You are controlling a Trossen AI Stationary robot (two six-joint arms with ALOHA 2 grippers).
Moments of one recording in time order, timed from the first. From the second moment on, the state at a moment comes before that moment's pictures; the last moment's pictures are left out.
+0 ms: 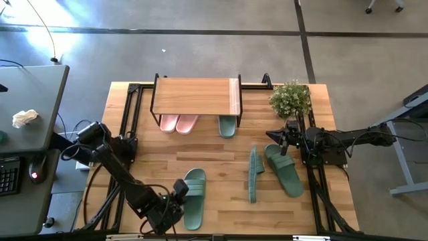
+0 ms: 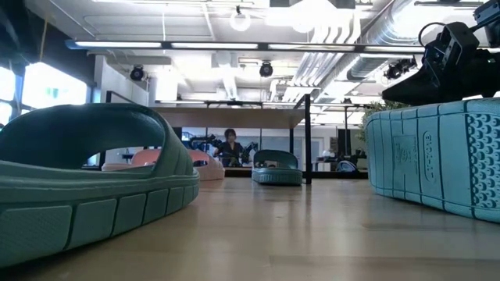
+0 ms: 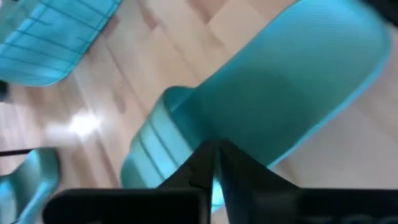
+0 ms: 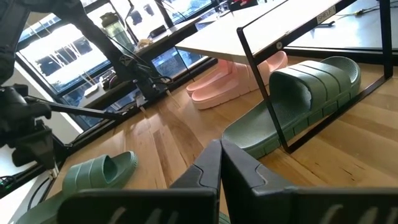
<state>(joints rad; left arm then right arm) -0.75 1.77 1.19 -0.60 -0.58 0.02 0.10 0.21 0.01 0.06 0.37 0.52</state>
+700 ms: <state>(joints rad) -0.68 1.87 1.19 -0.64 -0.60 -0.08 0.10 0.21 0.01 0.06 0.37 0.52</state>
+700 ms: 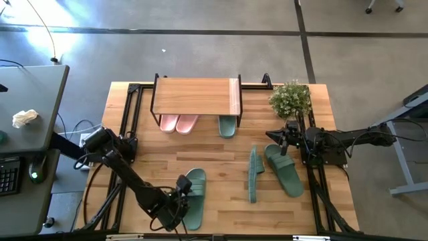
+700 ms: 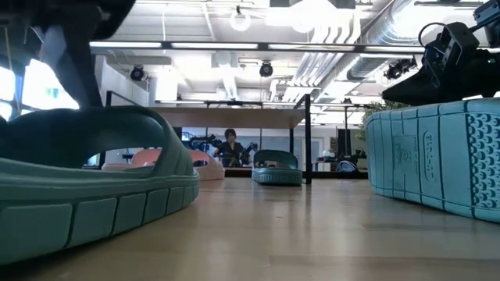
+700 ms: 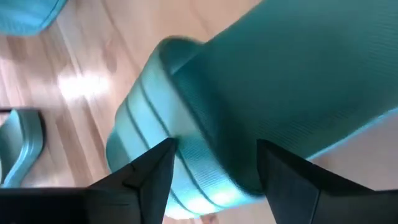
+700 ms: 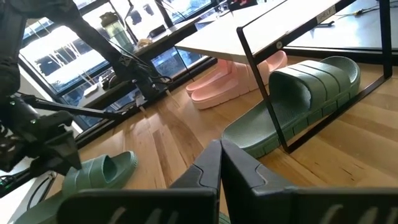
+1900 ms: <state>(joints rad) -0.63 1.88 1.38 -0.96 -0.85 -0.22 0.10 0.21 0.01 0.06 0.37 0.52</state>
